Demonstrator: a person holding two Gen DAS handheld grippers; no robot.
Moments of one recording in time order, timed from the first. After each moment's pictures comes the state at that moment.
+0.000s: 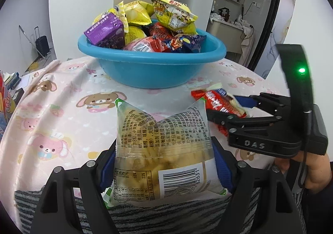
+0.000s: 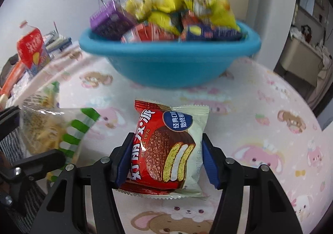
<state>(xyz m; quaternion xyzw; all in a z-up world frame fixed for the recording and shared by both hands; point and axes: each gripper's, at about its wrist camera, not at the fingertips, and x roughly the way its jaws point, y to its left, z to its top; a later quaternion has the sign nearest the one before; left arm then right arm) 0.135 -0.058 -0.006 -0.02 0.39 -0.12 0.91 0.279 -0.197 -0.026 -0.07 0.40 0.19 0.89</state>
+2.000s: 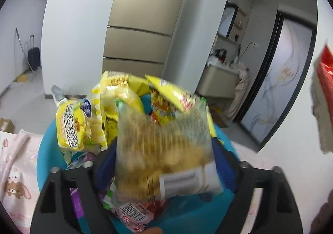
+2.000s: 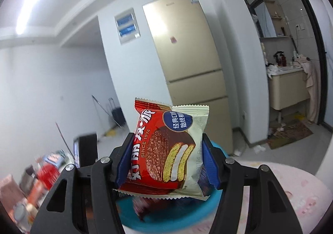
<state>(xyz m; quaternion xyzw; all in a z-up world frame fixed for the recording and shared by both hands) 0.351 -0.044 0.080 -0.11 0.27 -0.16 0.94 0.313 -0.236 0.146 0.12 0.13 0.16 0.97</state>
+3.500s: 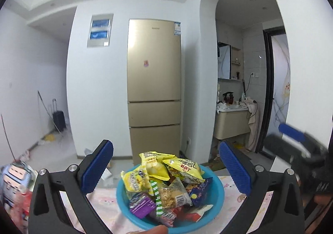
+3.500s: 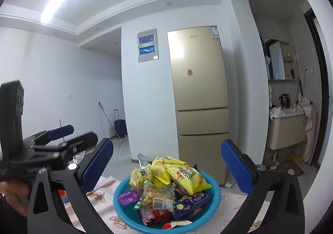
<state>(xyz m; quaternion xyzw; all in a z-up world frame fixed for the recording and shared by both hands) 0.157 -0.032 0.247 0.01 0.08 -0.08 0.99 0.228 -0.225 0.225 0.04 0.04 0.17 0.98</state>
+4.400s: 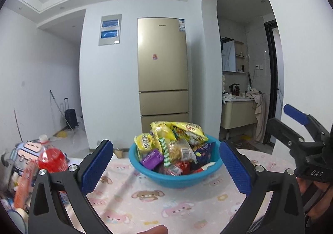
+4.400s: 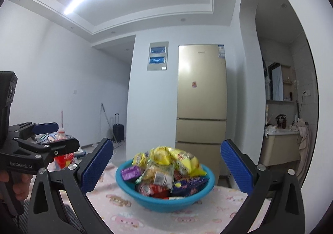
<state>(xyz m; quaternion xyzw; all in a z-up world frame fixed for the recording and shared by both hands) 0.050 -0.029 0.147 0.01 0.09 -0.05 0.99 0.136 -0.224 0.135 -0.02 -0.02 0.18 0.98</state>
